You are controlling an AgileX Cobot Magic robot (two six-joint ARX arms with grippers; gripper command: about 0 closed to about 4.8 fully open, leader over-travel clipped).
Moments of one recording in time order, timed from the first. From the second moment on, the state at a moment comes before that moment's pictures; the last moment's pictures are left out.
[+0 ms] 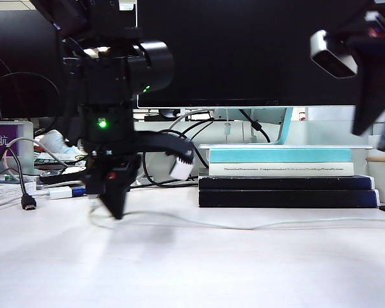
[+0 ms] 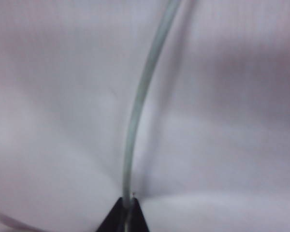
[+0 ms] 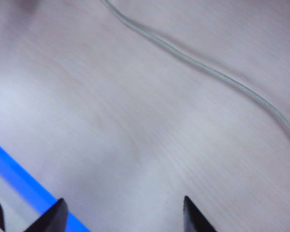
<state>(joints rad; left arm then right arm) -0.66 1.84 1.22 -0.61 -0.25 0.92 0.22 1.31 1.06 -1.05 -0.40 -0.32</state>
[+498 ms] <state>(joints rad) -0.46 1.76 1.22 -0.81 -0.33 0.73 0.22 1.31 1.06 -1.05 -0.46 -0.32</state>
